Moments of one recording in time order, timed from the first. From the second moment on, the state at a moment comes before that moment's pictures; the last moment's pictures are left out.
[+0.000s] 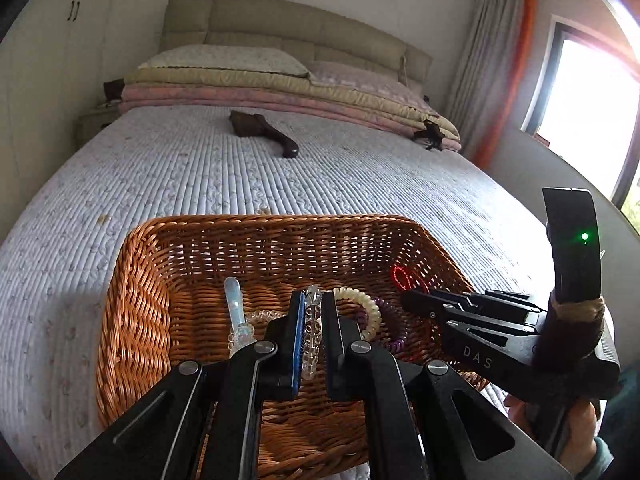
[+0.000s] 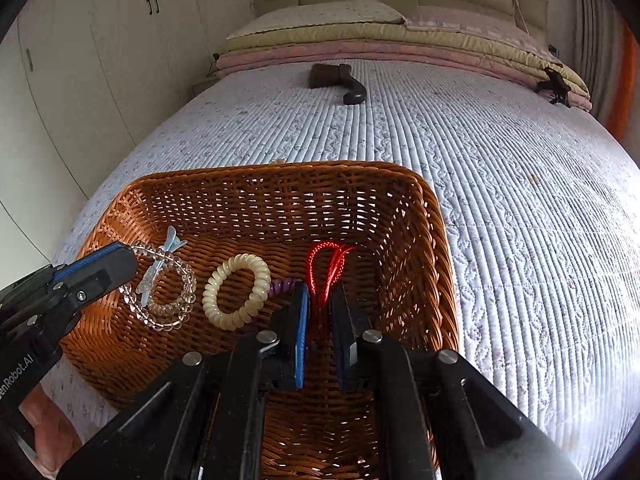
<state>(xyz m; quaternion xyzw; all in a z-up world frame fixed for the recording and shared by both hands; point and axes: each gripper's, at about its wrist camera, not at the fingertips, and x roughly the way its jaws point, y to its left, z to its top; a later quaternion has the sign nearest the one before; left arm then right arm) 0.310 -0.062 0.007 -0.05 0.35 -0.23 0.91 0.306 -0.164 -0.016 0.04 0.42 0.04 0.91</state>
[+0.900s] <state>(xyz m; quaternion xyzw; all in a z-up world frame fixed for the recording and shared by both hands) 0.142 0.024 0.136 -0.10 0.20 -0.26 0.94 0.138 -0.157 0.110 0.01 0.25 0.05 0.97</state>
